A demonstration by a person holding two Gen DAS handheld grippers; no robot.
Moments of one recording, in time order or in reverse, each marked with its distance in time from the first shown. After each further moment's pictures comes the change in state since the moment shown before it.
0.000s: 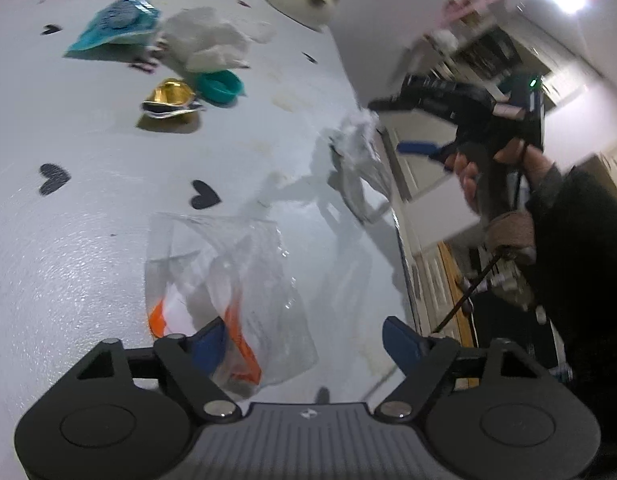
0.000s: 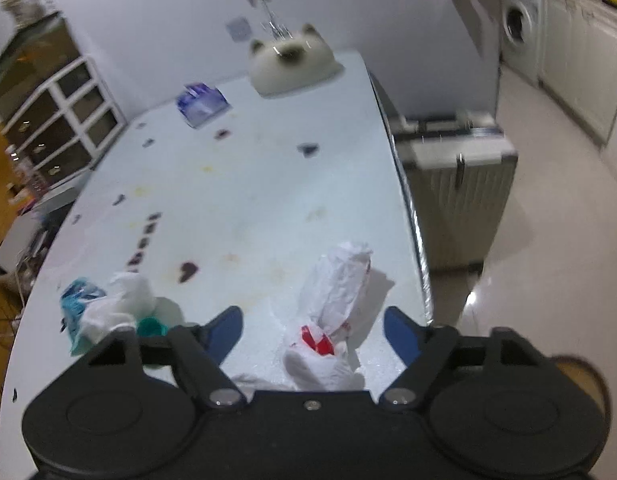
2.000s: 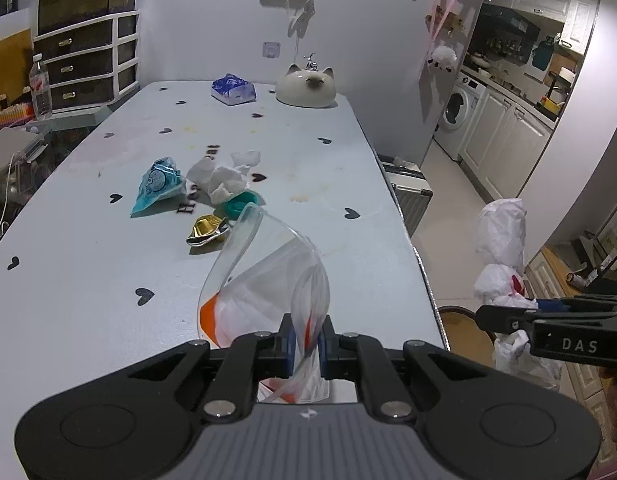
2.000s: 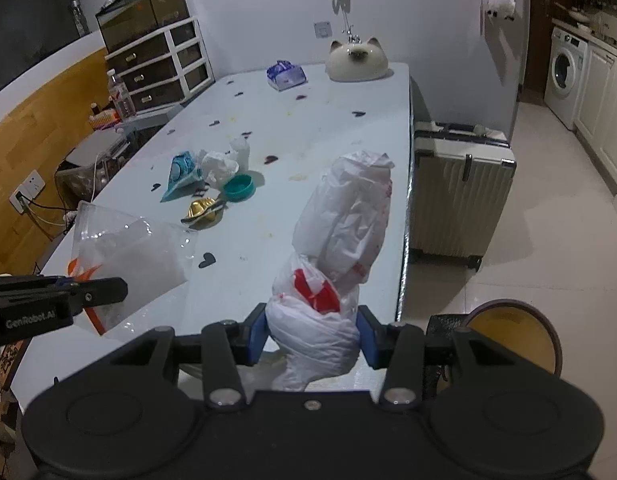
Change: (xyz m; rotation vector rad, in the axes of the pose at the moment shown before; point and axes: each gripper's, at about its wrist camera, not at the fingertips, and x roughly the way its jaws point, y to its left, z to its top) left arm -0.068 -0.139 -0.030 0.294 -0.212 0.421; right arm -0.216 -0.011 -0.168 -0.271 -0.054 0.091
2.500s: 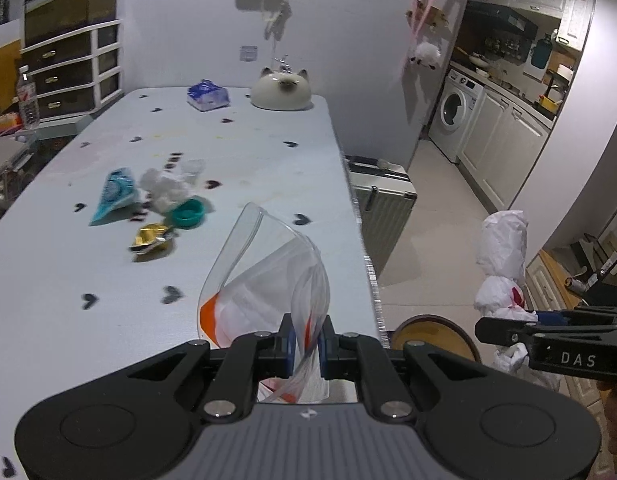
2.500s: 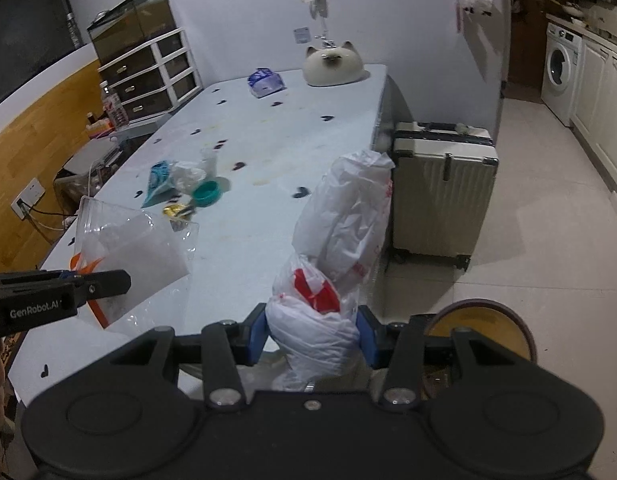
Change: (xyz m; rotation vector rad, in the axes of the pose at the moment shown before) left arm 0.020 -0.095 0.009 0.000 -0.003 0.014; right arm -0.020 -0.091 0.000 0.017 0.006 0.013
